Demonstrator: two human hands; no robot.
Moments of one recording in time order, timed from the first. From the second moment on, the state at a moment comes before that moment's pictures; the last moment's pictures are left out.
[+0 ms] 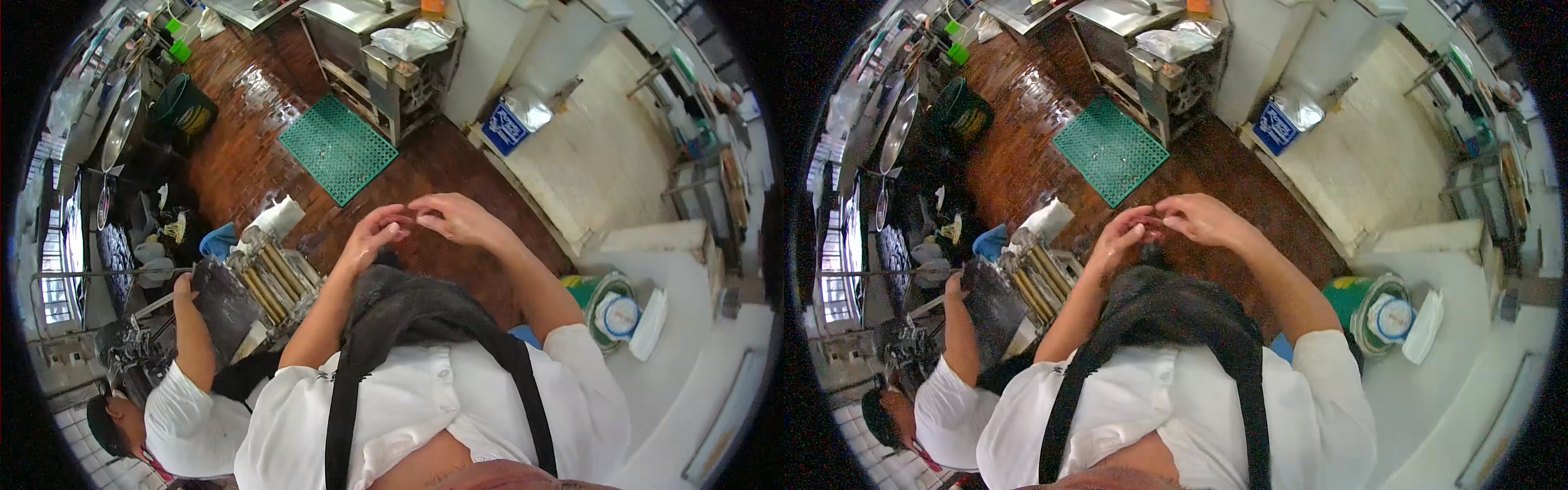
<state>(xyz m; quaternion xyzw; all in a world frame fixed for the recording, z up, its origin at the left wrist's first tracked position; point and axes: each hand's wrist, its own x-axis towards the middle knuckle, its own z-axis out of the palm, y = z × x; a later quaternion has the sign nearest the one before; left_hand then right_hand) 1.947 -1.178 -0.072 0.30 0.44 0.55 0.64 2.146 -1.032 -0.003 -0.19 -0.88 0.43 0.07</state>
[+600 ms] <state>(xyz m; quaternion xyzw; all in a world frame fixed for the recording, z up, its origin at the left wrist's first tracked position) 1.572 -0.814 -0.066 0.38 0.48 0.51 0.61 1.838 -0.680 -0.046 -0.34 -0.81 0.47 0.02</state>
